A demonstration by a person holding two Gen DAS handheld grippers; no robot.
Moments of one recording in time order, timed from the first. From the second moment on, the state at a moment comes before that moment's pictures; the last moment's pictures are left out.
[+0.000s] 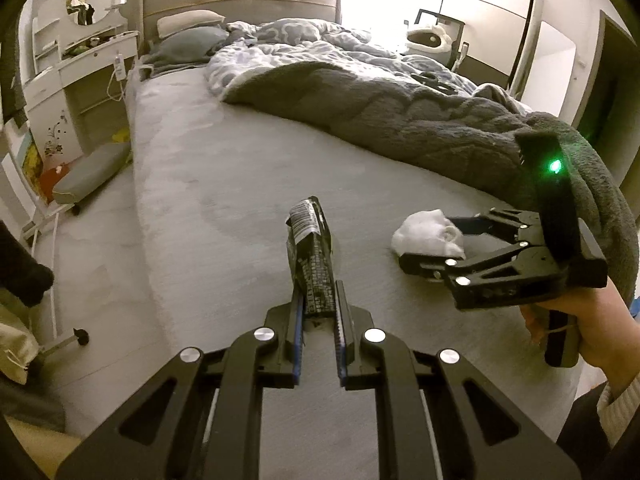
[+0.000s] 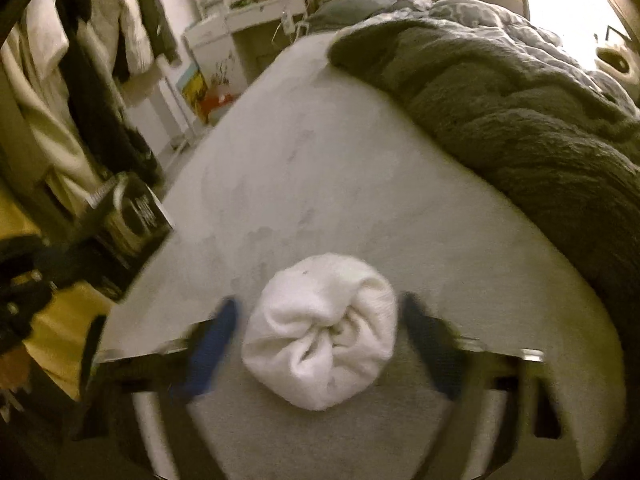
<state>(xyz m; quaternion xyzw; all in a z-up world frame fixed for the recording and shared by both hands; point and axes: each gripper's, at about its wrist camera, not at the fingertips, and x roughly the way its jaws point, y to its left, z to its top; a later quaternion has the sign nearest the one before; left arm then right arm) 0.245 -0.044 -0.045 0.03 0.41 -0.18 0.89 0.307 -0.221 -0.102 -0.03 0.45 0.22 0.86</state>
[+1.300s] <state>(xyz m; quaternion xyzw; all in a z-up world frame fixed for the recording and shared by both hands) 0.179 0.108 -0.065 -0.04 0.45 -0.10 0.89 0.229 -0.075 -0.028 -0.05 0.40 0.27 0.87</state>
